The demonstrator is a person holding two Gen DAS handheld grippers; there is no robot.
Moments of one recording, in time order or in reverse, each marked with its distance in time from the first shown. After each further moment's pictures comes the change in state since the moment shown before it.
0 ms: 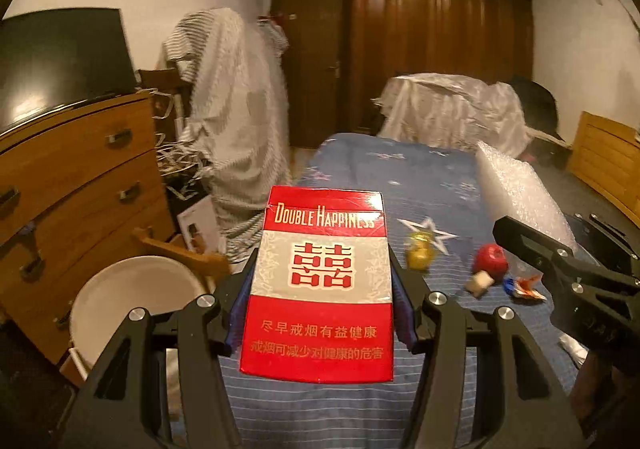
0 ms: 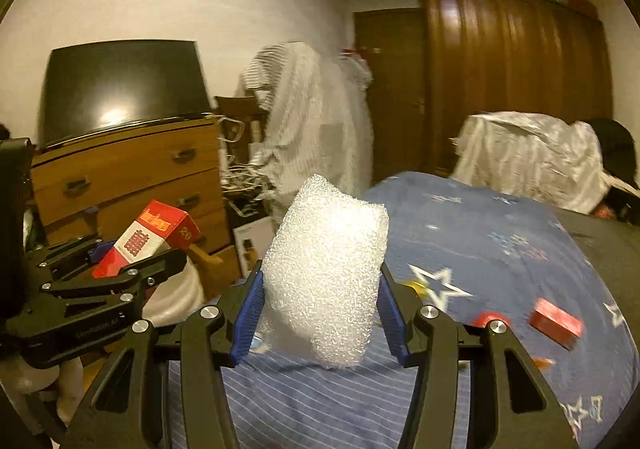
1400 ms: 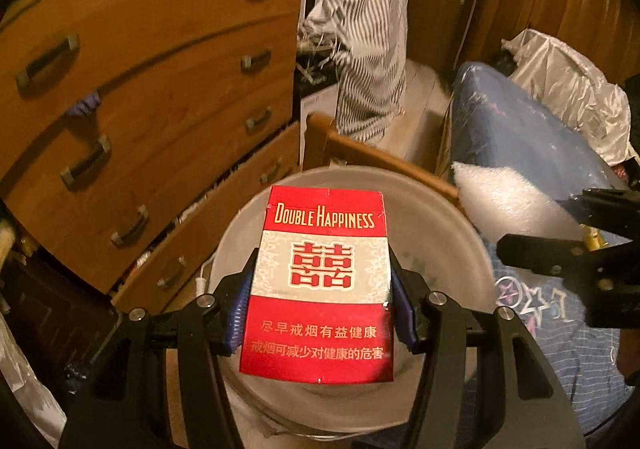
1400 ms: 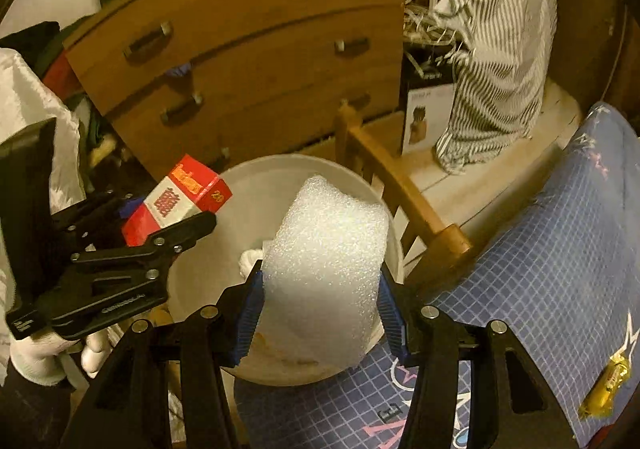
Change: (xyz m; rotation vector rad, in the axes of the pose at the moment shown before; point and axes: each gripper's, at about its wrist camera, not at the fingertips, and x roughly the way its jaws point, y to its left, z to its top) left arm 0.089 0.287 -0.044 -0.248 0.404 0.216; right arm 0.347 0.285 0.039 -0.204 0.685 0.475
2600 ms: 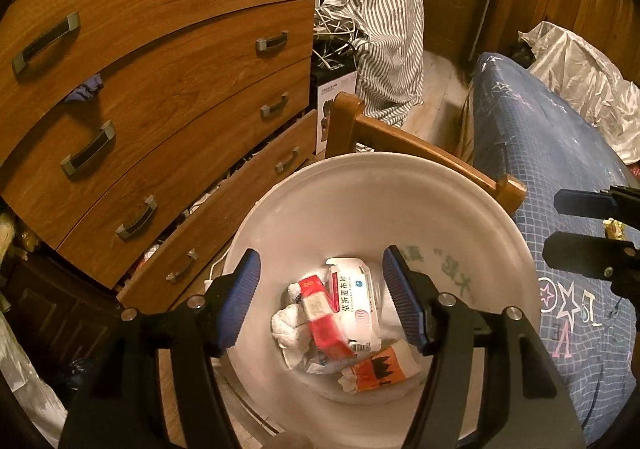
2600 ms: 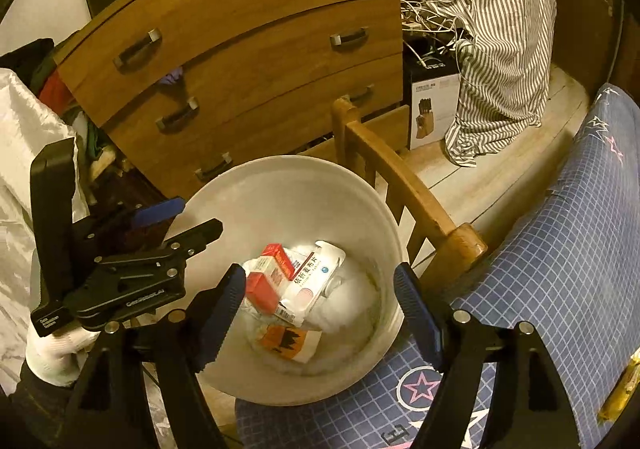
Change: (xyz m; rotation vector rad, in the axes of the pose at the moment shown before) left arm 0.028 0.018 0.005 -0.005 0.024 0.055; right arm 0.008 -0.024 -0.012 0.046 -0.040 0.050
